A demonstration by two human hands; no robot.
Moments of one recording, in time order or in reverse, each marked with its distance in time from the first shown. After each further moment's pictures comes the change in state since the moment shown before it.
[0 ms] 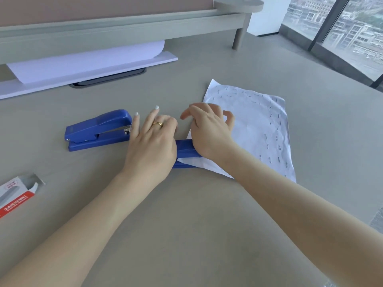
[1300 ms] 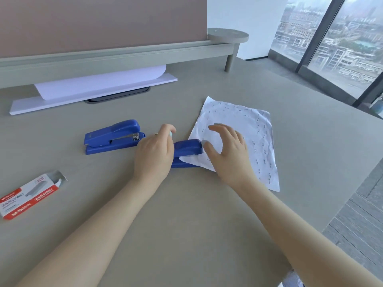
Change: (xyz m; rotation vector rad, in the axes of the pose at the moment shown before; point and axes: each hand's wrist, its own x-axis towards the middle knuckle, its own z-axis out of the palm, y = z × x) left_hand -0.009 0.001 0.000 -0.278 0.301 -0.021; right_hand -0.063 0.017 -0.015 0.232 0.236 0.080
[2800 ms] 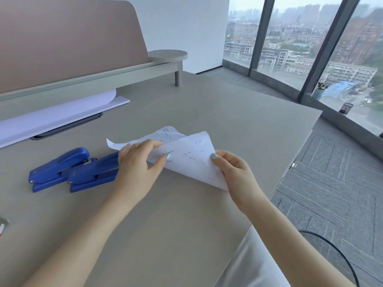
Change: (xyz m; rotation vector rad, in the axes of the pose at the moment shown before) left_hand -0.003 0.083 -0.013 -0.216 -0.189 0.060; right_hand -0.062 0.042 -0.088 0.854 -0.002 0.375
